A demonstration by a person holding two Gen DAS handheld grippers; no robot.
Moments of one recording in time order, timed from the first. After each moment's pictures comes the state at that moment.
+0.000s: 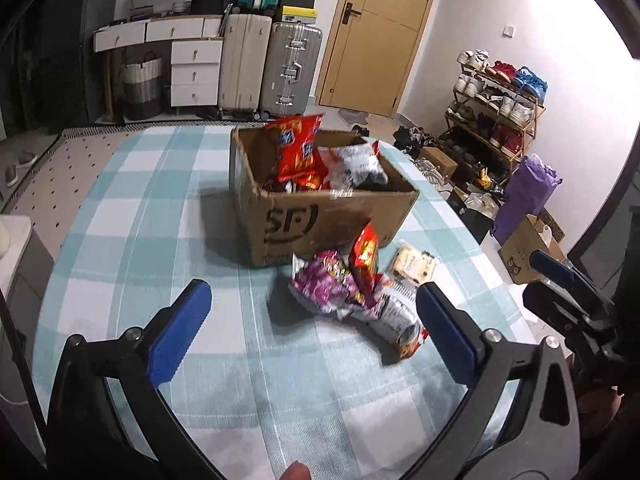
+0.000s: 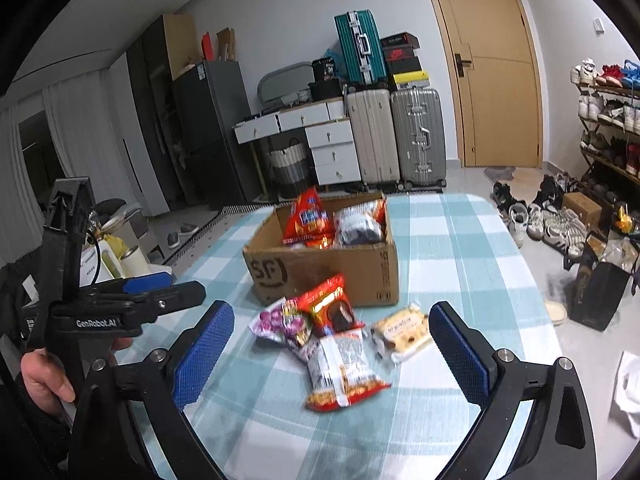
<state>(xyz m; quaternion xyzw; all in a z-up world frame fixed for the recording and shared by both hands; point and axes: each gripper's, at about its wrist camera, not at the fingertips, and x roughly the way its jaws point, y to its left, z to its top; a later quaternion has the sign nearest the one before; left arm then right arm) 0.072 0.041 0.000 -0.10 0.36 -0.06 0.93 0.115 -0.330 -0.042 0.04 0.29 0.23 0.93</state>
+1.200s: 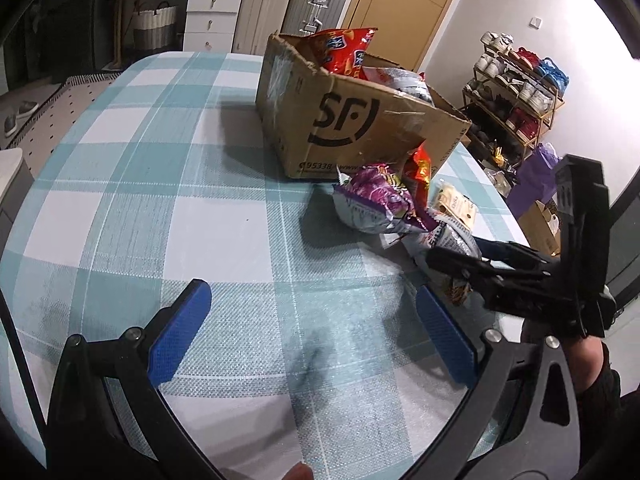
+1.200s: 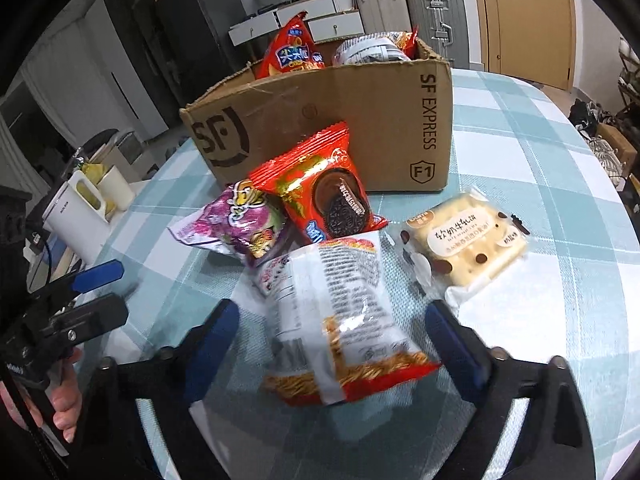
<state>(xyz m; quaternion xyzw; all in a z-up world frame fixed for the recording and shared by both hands) 0.074 0.068 -0.091 -0.14 0.43 -0.06 0.89 0.214 -0.269 -0.175 0.01 0.47 0.26 0.85</state>
